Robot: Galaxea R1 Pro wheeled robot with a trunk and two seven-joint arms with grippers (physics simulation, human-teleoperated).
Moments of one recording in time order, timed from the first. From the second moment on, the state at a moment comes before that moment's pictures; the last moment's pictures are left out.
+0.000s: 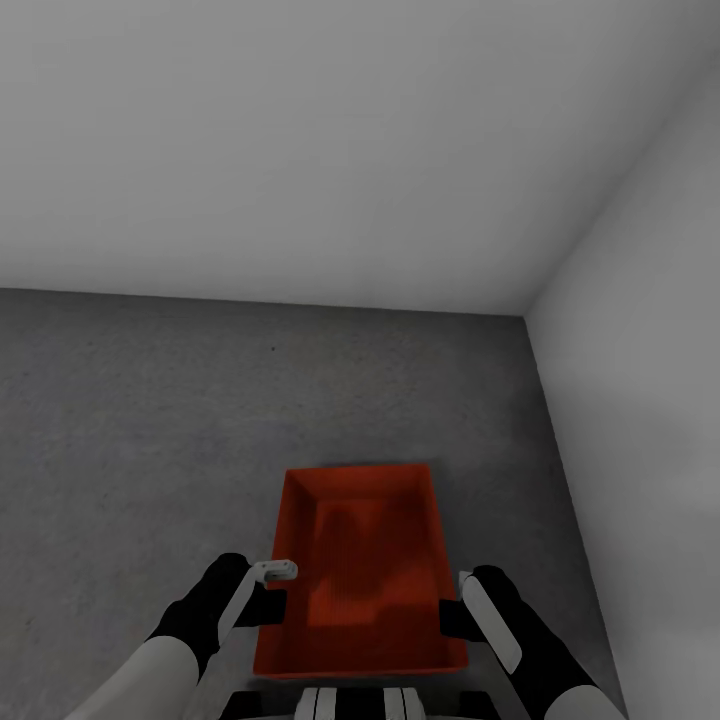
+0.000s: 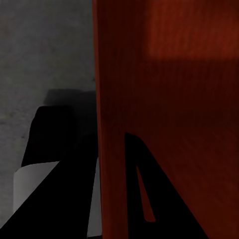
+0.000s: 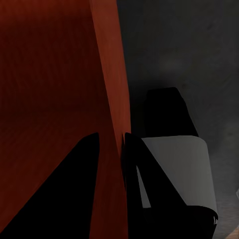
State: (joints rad) left arm -0.62 -0.06 -0.01 -0.57 0.08 0.85 -0.01; right arm -0.47 0.01 0.24 -0.88 -0.62 0.91 -0.49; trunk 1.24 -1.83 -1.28
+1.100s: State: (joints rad) left arm -0.62 -0.06 -0.01 -0.57 0.08 0.85 -0.01; right arm -0.47 0.01 0.24 -0.88 -0.62 0.91 -0.49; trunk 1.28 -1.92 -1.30
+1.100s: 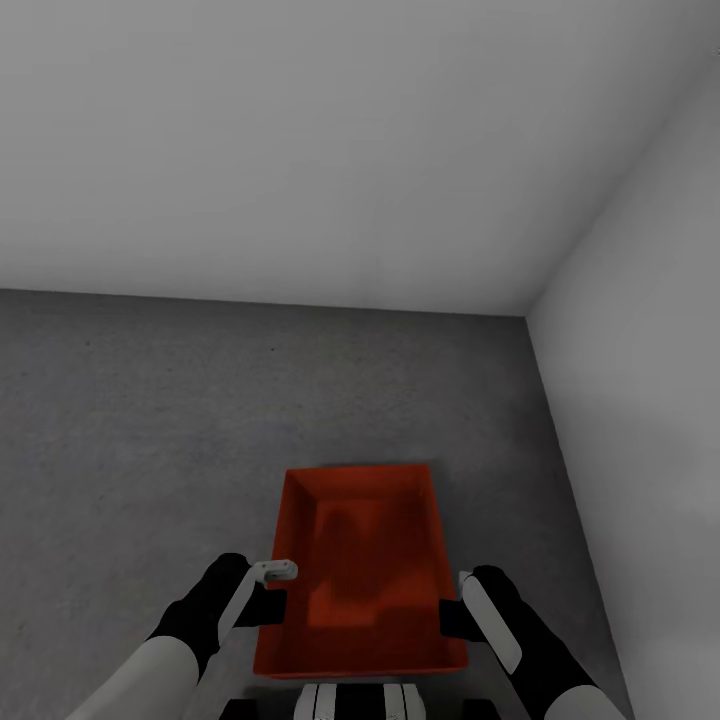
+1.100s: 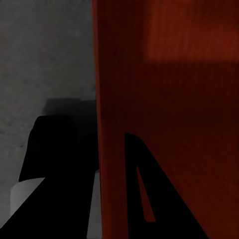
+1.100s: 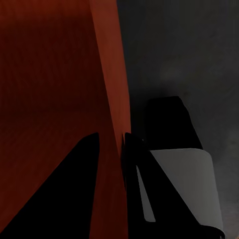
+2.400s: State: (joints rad) left arm -0.62 -0.06 -0.01 -0.57 0.08 0.85 -0.01; right arm -0.47 0.01 0.24 -0.88 -0.62 0.91 -0.49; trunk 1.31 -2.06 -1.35
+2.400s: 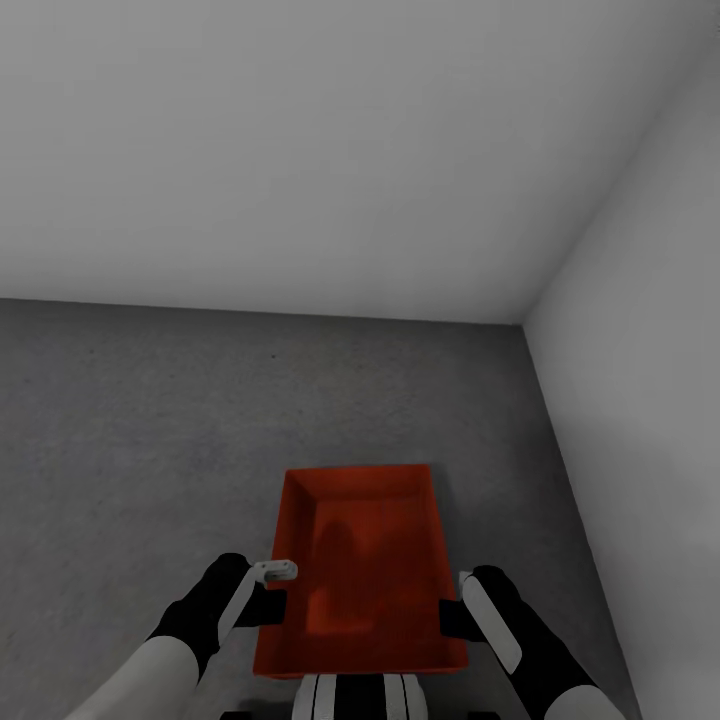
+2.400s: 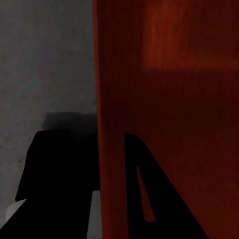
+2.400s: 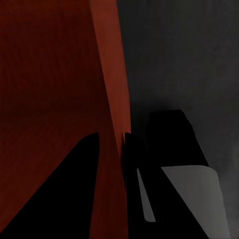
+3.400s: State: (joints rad) left arm -0.62 -0.06 -0.01 -0.57 0.08 0.85 -0.01; right arm -0.47 0.01 0.24 -0.88 -0.62 0.91 -0.49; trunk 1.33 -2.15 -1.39
